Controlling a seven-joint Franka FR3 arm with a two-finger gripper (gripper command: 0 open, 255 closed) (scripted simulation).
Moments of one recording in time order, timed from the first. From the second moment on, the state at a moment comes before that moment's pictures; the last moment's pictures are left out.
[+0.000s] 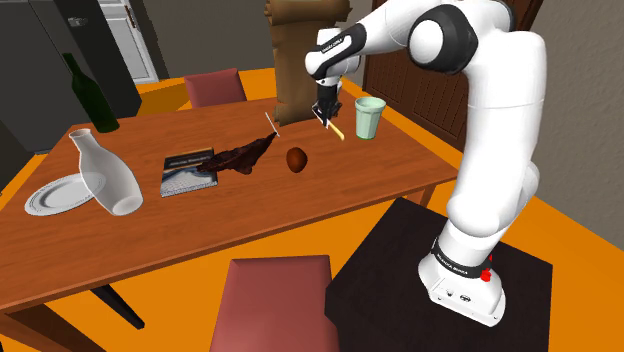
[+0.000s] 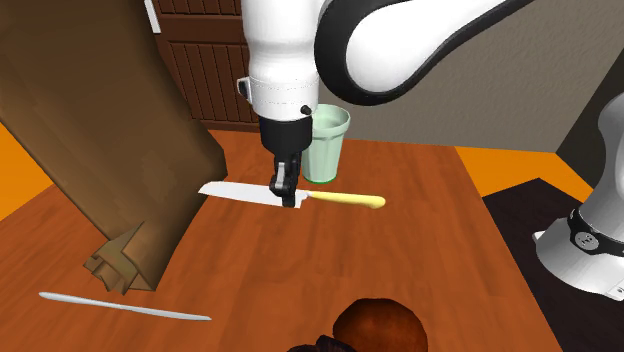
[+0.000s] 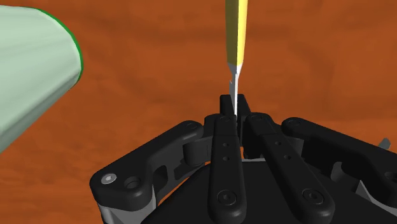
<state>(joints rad) -0.22 0.32 -0.15 -1.76 0.05 2.10 0.14</state>
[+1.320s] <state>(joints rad) -0.11 0.19 -0.09 -1.78 0.01 1.99 0.32</state>
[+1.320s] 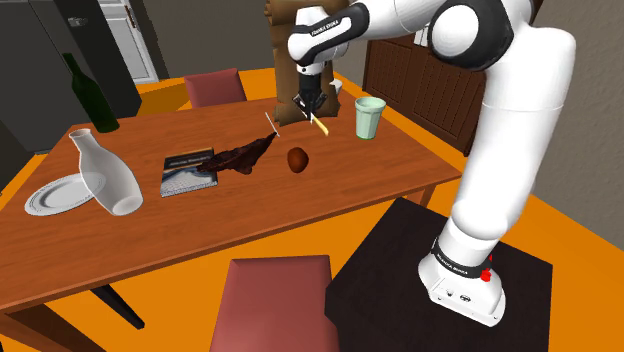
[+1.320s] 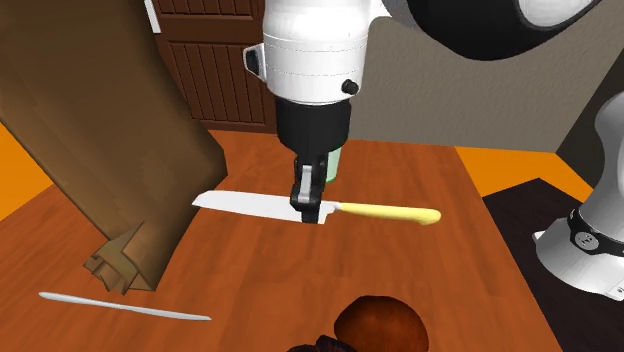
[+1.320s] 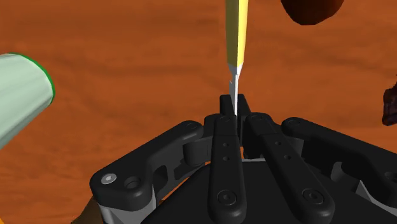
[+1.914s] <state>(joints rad) 0.01 0.15 -0.01 -1.84 -0.01 2.01 0.53</state>
